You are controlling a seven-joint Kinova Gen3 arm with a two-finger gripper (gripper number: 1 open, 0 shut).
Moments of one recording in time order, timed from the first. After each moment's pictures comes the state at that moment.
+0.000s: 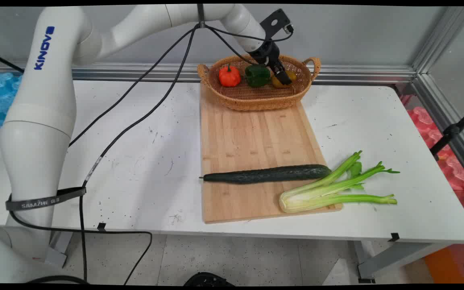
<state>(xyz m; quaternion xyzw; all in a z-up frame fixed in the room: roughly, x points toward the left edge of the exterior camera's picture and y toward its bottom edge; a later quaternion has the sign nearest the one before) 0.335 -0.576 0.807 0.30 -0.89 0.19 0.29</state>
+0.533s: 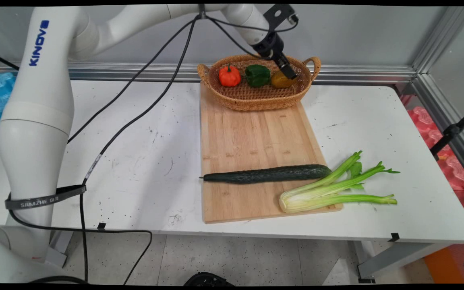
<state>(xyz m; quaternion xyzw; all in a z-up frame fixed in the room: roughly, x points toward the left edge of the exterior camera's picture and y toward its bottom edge) 0.324 -0.567 0.836 0.31 -0.88 0.18 0.30</state>
